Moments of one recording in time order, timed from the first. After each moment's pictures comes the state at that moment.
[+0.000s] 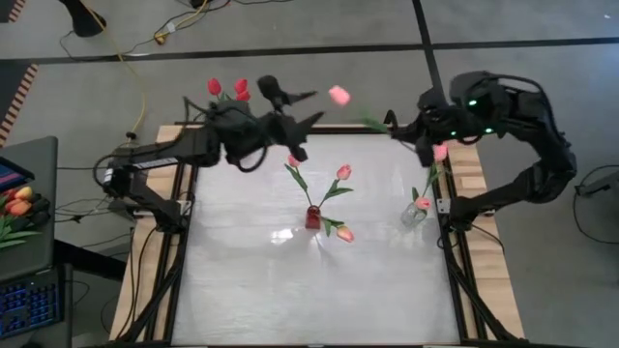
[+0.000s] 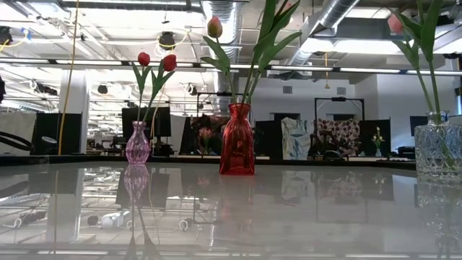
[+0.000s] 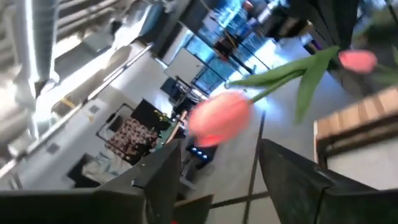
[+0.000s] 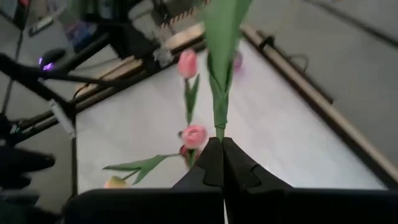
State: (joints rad) left arm 0.10 1.53 1.75 -0.14 -0.48 0.90; right arm -0.28 1.26 1.96 -1.28 -0.05 0.27
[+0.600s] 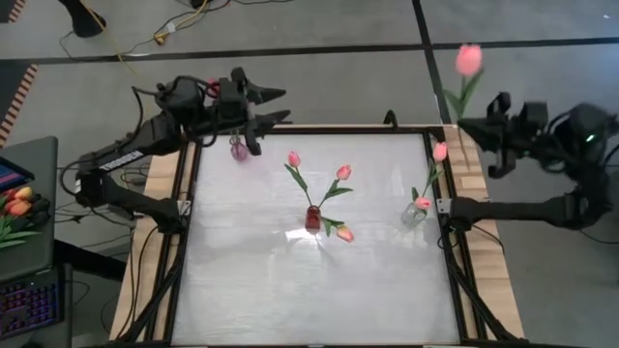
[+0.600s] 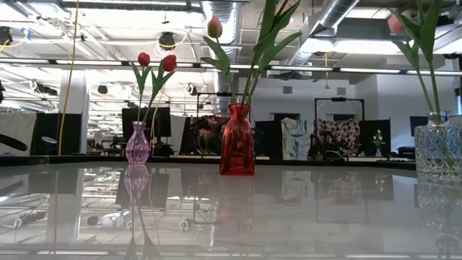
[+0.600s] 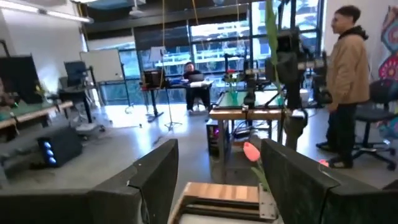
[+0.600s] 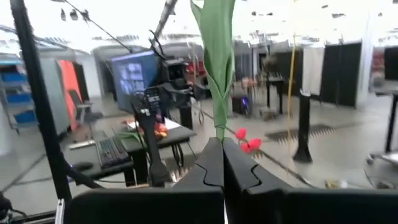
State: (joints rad) left arm 0.33 1.26 1.54 -0.16 0.08 0.08; right arm -0.27 0.65 1.43 -0.62 -0.02 0.07
